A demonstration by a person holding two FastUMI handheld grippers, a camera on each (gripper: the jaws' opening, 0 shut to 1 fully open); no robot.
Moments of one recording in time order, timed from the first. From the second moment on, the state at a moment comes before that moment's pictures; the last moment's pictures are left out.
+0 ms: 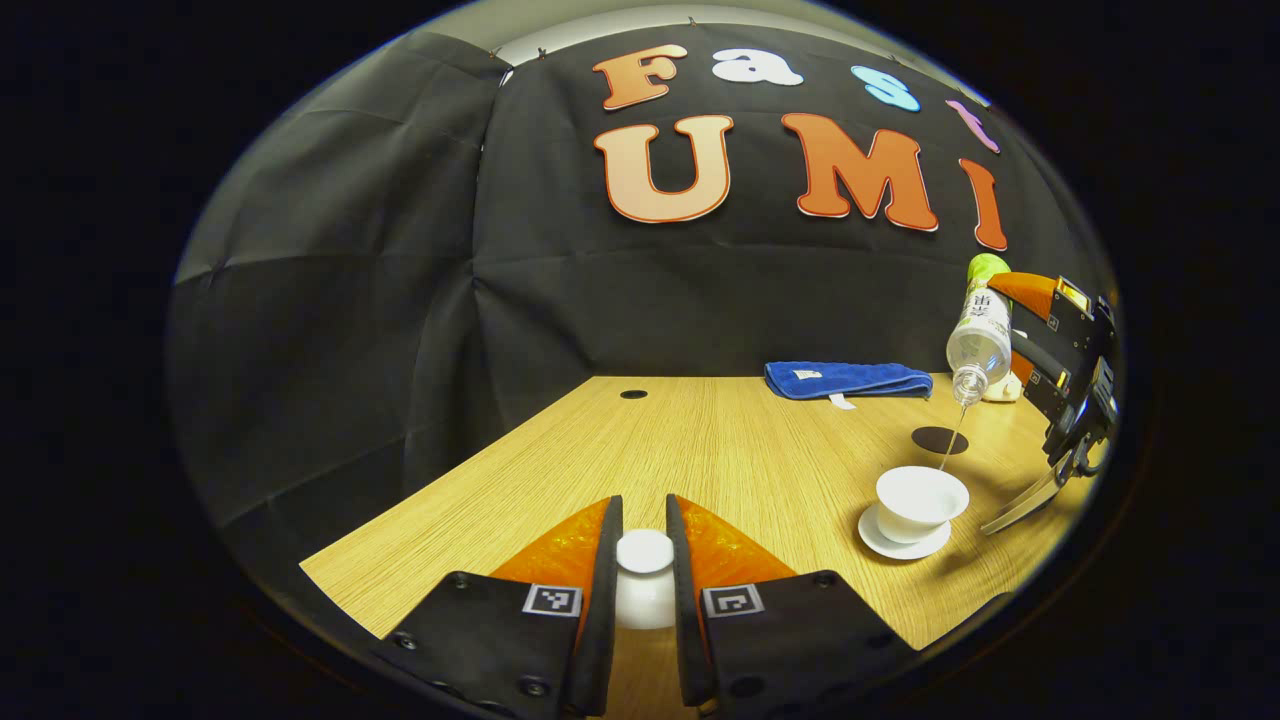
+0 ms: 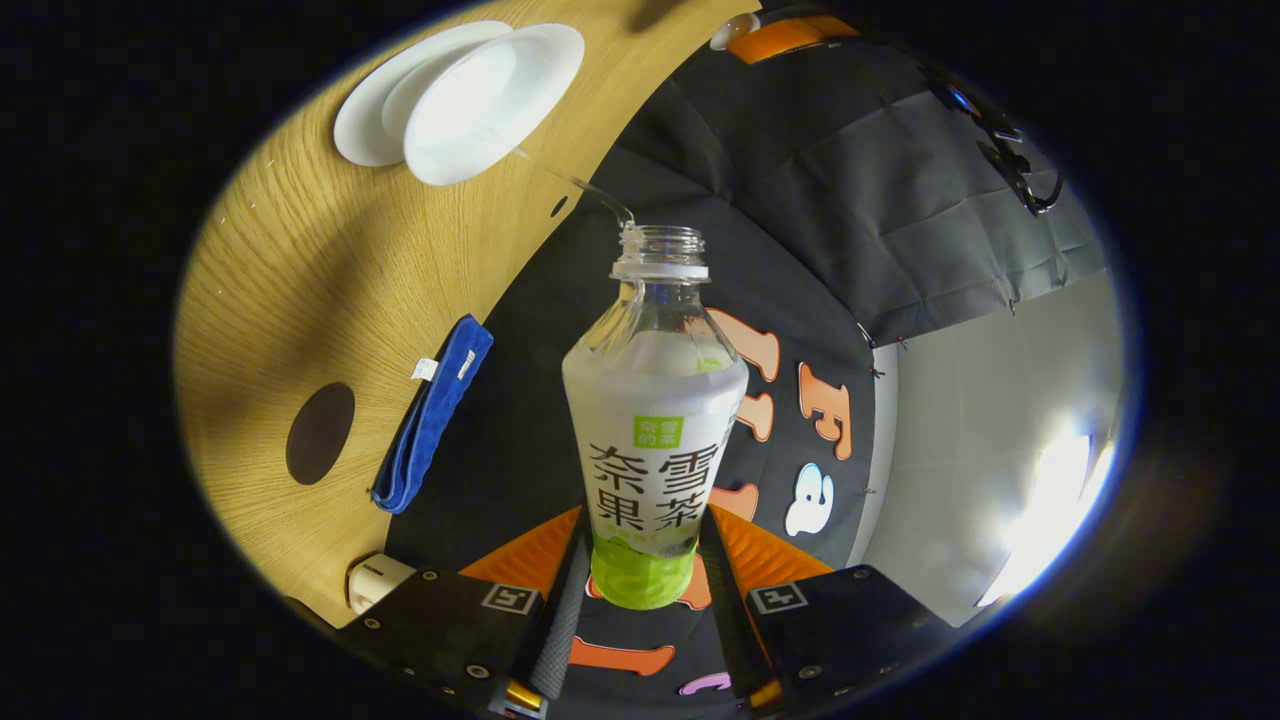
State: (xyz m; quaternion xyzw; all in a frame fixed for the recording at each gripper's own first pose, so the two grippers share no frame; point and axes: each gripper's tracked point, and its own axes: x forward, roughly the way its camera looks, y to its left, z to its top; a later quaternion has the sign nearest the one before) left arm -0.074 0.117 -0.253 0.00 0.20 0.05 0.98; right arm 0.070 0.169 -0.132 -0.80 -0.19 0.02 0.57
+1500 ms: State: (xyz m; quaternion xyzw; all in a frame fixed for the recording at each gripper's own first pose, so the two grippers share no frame) left arm -0.069 0.094 -0.233 0.00 0.18 0.03 0.98; right arm 0.050 0.180 -0.187 -0.72 -0.14 0.13 0.66
